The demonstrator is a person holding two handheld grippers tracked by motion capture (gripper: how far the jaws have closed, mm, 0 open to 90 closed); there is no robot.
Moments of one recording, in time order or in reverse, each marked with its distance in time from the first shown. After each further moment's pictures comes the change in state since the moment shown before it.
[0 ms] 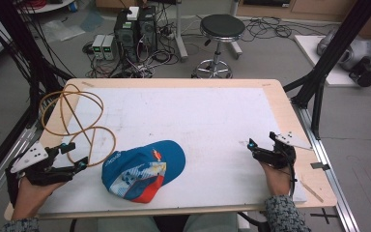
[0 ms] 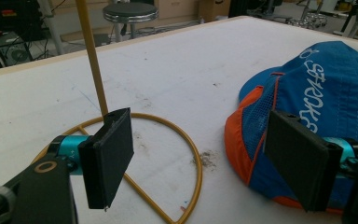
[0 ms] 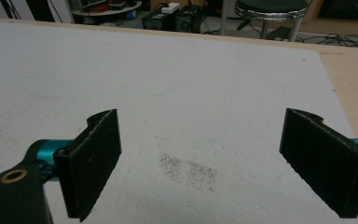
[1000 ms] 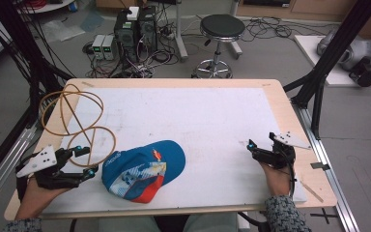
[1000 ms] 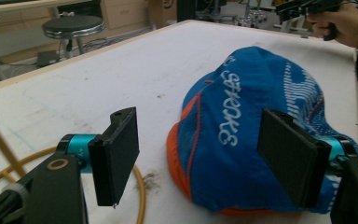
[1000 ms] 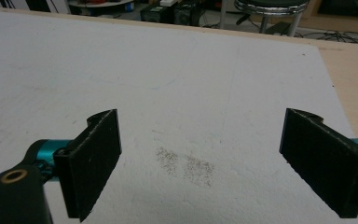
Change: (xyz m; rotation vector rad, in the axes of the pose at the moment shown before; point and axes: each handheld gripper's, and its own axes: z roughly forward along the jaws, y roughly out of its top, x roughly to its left) left arm -0.025 0.012 0.013 -0.018 -0.219 0.111; right arm 0.000 -0.001 0.002 0.026 -0.007 -0.020
